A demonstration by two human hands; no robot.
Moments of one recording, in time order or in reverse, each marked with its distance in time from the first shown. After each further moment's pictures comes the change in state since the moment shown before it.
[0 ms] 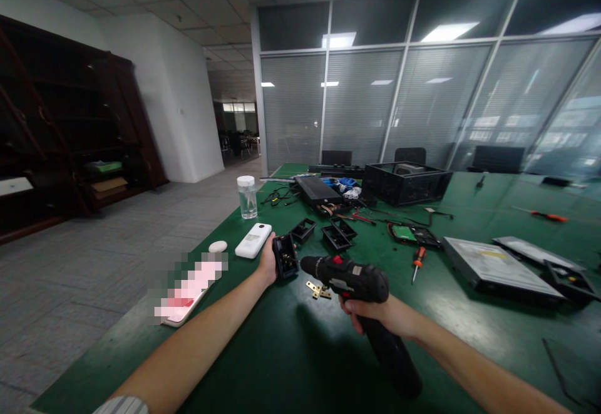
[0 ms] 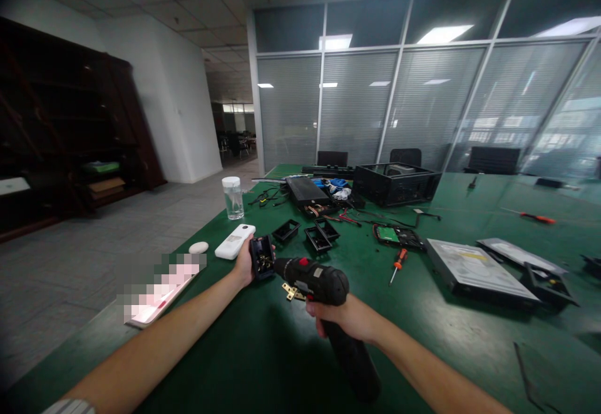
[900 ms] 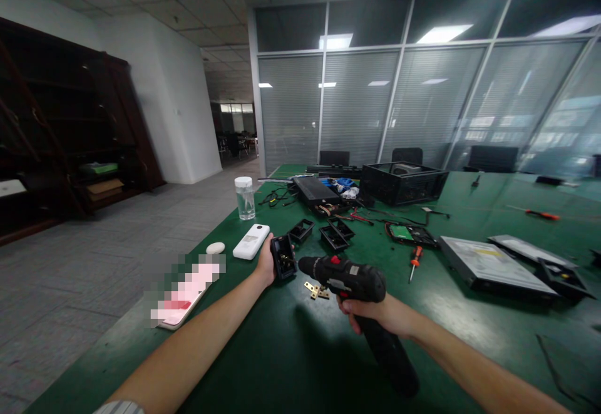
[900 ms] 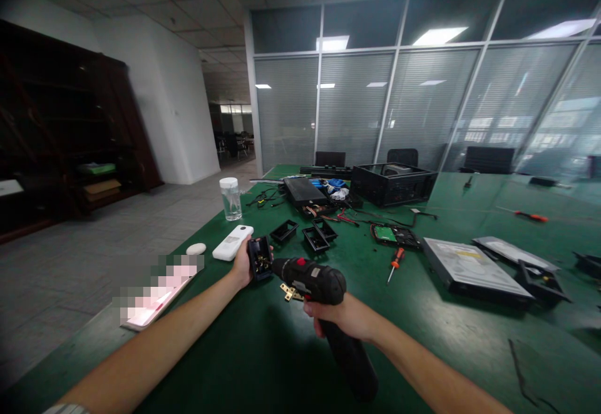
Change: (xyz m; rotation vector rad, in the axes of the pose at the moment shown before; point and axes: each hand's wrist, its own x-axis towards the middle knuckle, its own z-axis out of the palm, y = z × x) left_hand 0.001 0.000 0.000 -0.003 0.026 -0.002; right_hand 0.007 0.017 -0.005 0.031 -0.033 -0.017
